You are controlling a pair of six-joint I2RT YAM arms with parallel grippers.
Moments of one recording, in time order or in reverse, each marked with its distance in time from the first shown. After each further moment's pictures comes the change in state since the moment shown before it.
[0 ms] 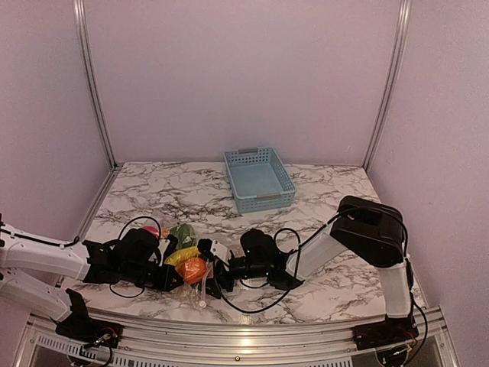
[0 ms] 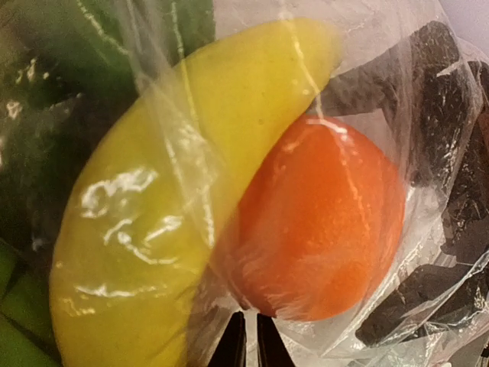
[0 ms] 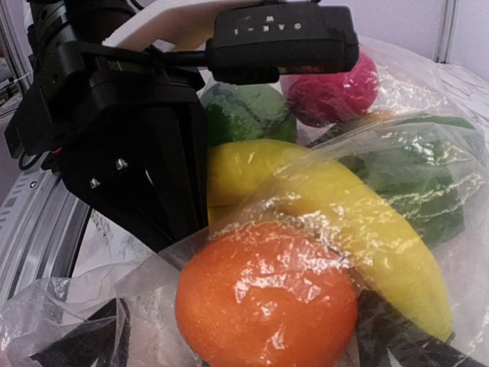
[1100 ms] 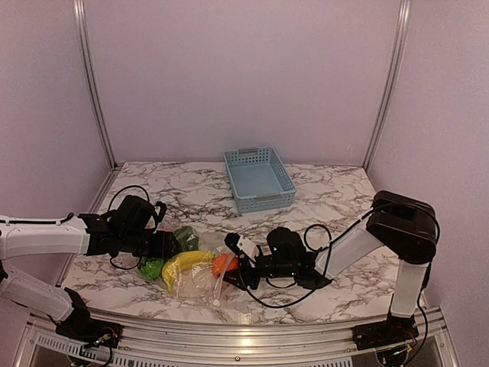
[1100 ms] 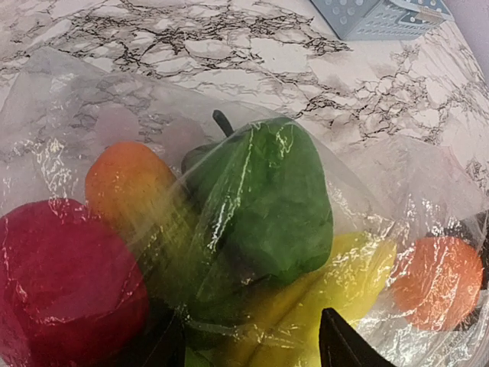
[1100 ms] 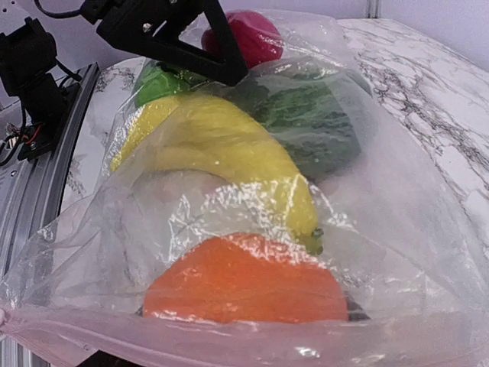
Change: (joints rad) left arm 0.193 0.028 0.220 -0.185 -0.138 0.125; right arm -0.057 -0.211 -0.233 -0.068 0.131 0.043
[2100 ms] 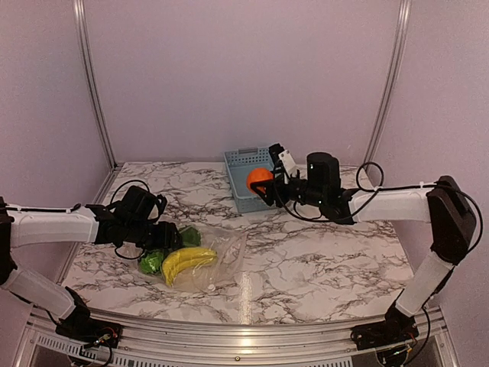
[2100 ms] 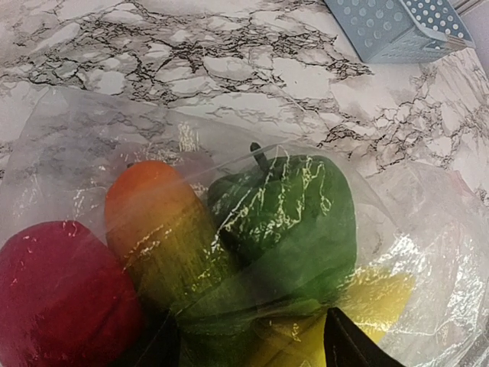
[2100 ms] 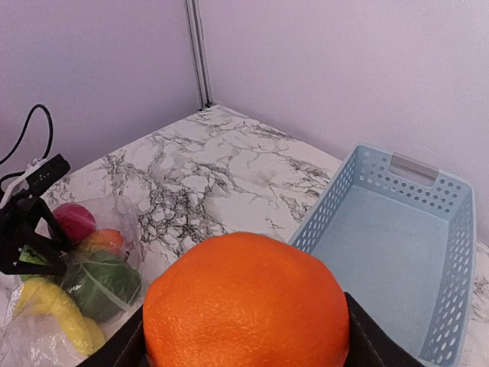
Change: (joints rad) left arm 0.079 0.121 0.082 0.011 0.029 0.004; right arm -0.369 -0.314 0.217 -0.374 0.031 0.015
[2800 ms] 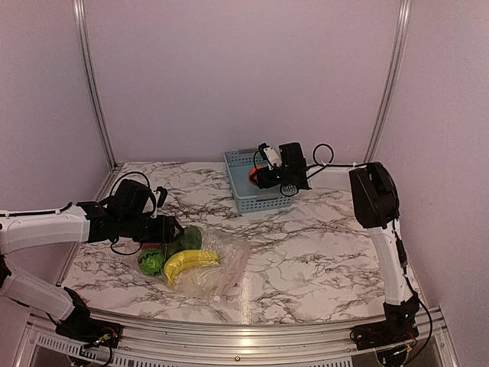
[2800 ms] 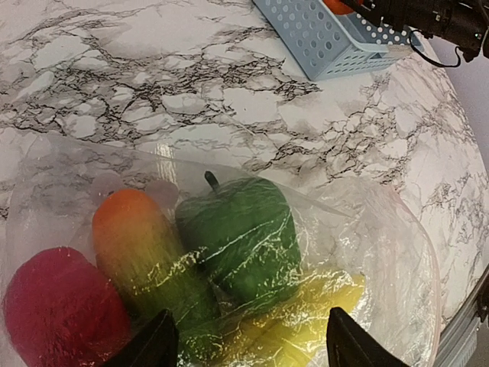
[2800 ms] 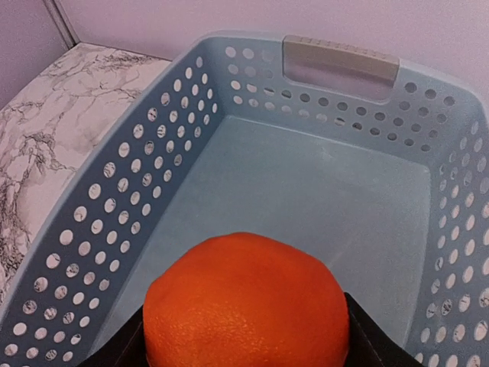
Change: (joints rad) left arm 0.003 -0.073 0.018 0.000 0.064 0.048; right arm -0.206 0.771 0.883 -0.396 0.010 -0.016
